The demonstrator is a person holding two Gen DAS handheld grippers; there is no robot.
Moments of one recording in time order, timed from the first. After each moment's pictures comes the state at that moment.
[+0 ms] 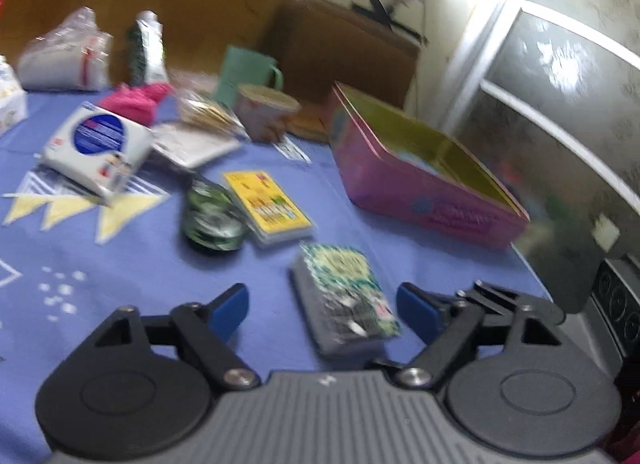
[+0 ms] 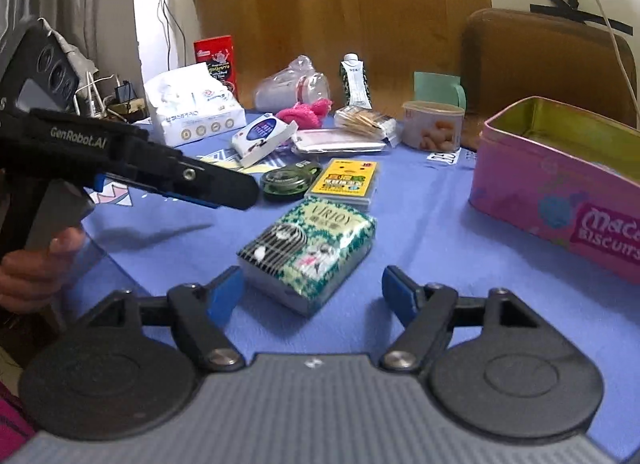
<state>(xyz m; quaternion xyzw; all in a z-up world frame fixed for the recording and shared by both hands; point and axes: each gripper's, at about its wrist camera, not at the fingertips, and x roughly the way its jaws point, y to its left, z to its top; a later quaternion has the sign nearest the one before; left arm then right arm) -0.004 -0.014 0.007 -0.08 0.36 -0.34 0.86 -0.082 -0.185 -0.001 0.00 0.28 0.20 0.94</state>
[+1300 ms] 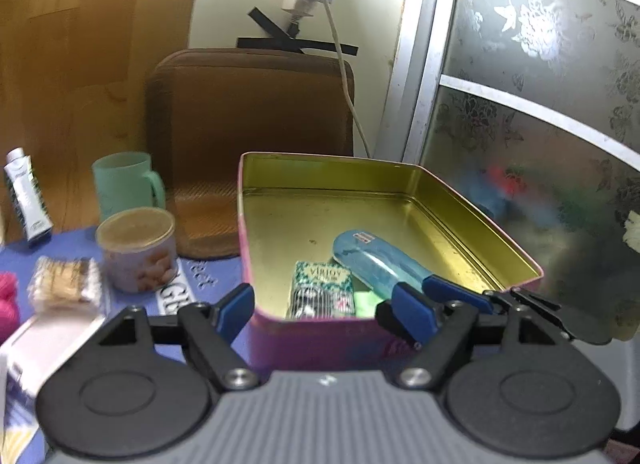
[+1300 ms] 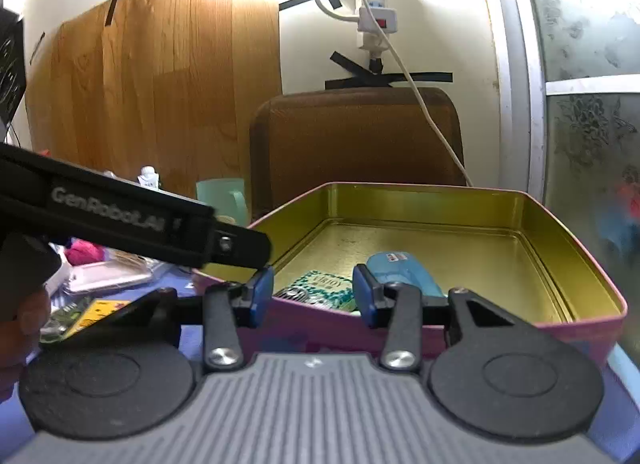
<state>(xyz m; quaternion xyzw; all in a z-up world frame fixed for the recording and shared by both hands) 0.062 -0.175 0.059 0.03 0.28 -0.36 0.89 -0.049 -0.294 0.034 0.04 0.14 -0.03 0.99</state>
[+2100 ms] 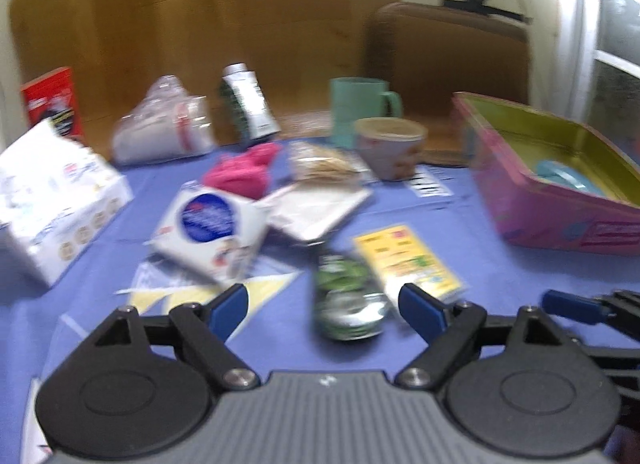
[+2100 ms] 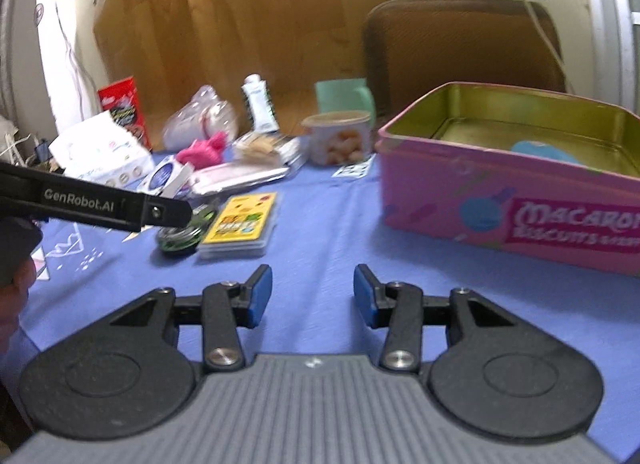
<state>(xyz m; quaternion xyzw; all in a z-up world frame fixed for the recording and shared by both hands) 0.042 -0.027 0.022 0.06 0.33 -0.12 0.93 -0.048 -0.209 0.001 0.06 0.28 0.09 0.96</state>
